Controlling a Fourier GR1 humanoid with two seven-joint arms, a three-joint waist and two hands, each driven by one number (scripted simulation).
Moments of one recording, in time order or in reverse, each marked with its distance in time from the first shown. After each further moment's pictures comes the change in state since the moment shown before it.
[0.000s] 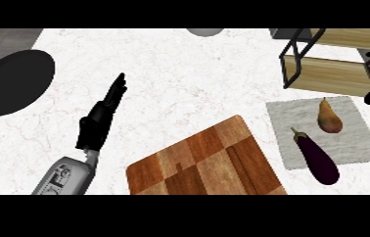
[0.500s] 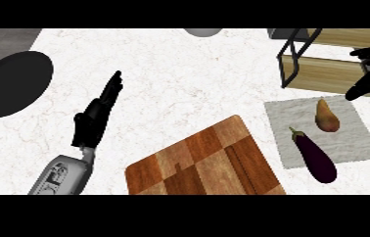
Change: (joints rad) left arm -0.001 -0.016 0.058 0.001 -0.028 -0.042 0.017; right arm -0.014 0.080 -0.037 -0.013 0.102 -0.051 0.024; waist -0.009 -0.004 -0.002
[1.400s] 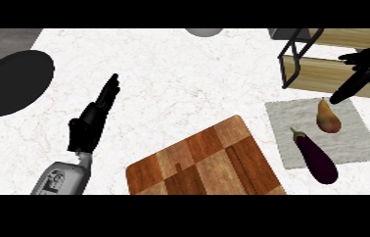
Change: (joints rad) left arm 0.053 -0.047 0.066 -0.056 -0.072 -0.059 0.023; right arm 0.025 0.092 -0.094 0.010 0.139 -0.026 -0.006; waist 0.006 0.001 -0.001
